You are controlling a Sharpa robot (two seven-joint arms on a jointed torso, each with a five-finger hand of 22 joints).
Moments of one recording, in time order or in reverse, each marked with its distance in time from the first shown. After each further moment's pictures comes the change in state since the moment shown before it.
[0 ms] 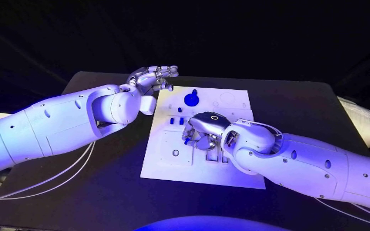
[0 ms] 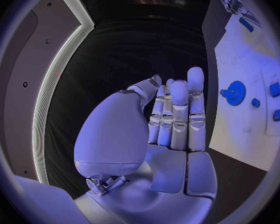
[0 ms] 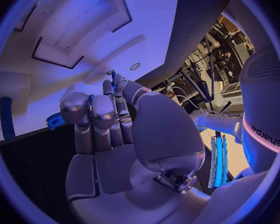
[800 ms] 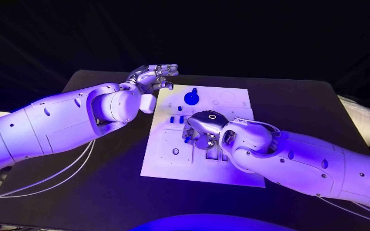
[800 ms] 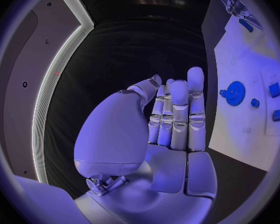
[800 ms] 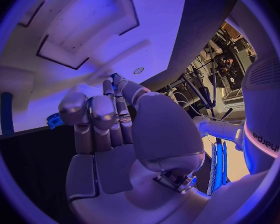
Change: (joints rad) left arm 0.000 -0.001 0.000 0.000 0.000 0.002 -0.005; left_hand 0.000 0.000 0.000 0.000 0.000 0.000 0.000 0.000 0.000 0.000 0.000 0.004 0.000 0.000 0.000 0.000 -0.002 0.000 0.000 0.000 0.000 -0.001; right arm 0.000 0.016 0.001 -0.005 -0.060 0.034 -0.033; right_hand 0.000 0.000 0.000 0.000 -0.002 0.000 0.003 -0.005 0.000 -0.002 0.002 0.005 0.000 0.000 0.000 0.006 0.005 -0.015 0.004 -0.004 0.008 0.006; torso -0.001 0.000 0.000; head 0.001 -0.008
